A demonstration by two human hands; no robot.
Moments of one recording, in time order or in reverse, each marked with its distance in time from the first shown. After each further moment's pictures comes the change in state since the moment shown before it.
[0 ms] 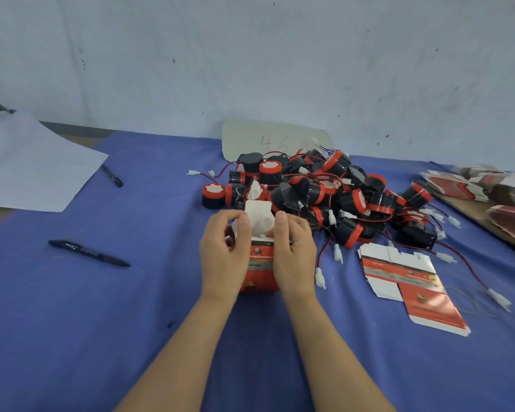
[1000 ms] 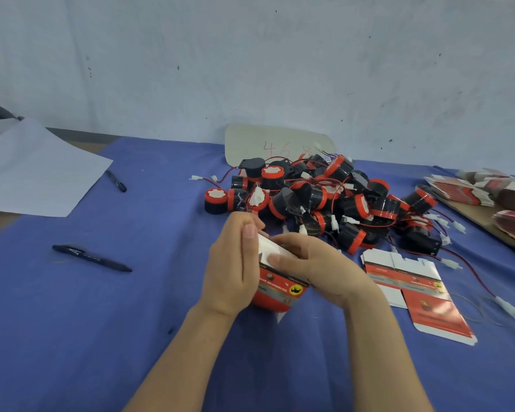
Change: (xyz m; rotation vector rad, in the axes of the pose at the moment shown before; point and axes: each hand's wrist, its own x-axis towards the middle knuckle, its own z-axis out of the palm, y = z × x) left_hand -0.006 0.010 -0.007 0.042 -0.128 0.386; right_hand 0.022 -0.020 -0.060 -0.032 -0.786 0.323
